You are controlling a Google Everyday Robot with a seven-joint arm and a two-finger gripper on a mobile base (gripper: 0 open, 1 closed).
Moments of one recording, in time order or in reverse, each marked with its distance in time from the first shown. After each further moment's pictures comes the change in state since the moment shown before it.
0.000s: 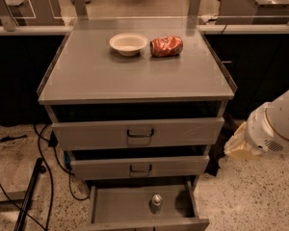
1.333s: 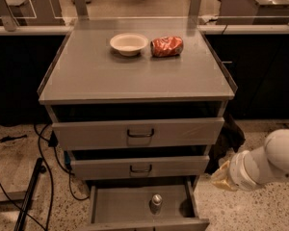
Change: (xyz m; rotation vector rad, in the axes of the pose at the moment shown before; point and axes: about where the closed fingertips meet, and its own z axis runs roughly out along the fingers) arm 0.065 0.009 0.161 -0.036 -0.085 0.054
